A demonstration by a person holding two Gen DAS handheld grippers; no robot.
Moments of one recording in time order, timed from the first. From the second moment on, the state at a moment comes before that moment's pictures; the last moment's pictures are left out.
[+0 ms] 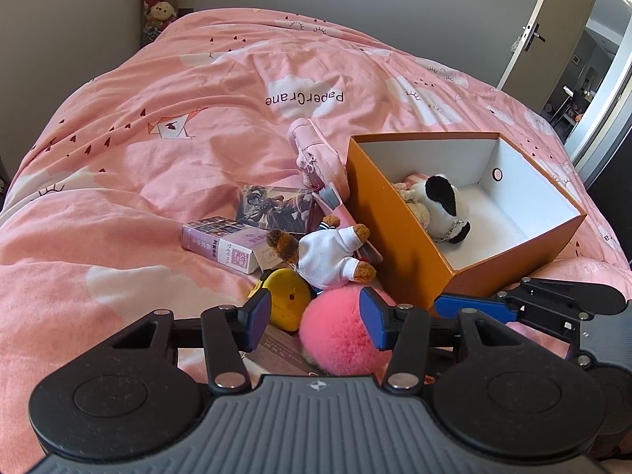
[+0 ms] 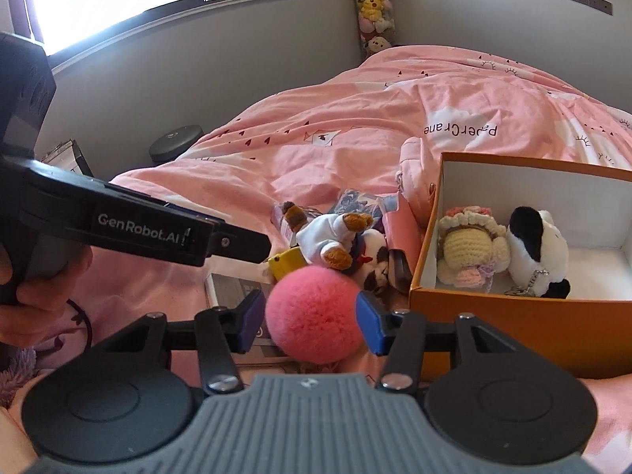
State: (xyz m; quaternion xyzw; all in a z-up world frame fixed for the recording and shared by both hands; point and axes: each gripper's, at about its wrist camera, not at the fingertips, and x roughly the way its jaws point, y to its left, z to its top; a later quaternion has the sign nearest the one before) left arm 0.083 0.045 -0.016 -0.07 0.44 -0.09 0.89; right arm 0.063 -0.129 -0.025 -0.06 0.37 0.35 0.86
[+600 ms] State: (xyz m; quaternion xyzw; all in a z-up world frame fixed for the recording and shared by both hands) left arm 0.121 0.019 -0.026 -0.01 0.42 -0.11 0.90; right arm 0.091 -0.108 -0.044 -0.09 0.38 0.36 0.85
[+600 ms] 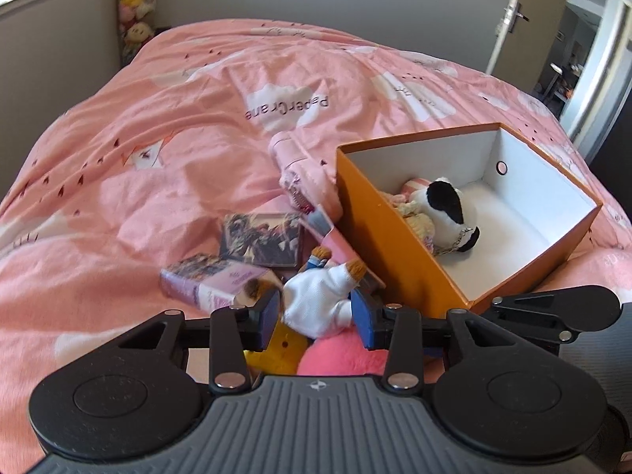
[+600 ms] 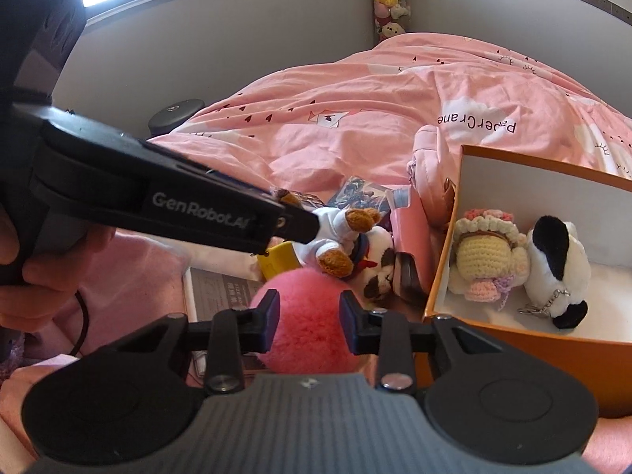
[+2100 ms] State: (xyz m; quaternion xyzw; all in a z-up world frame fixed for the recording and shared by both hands) left arm 0.066 0.035 -0.027 0.08 0.44 -0.06 0.89; right arm 0.081 -0.102 -0.055 -0.10 0.40 0.35 0.84
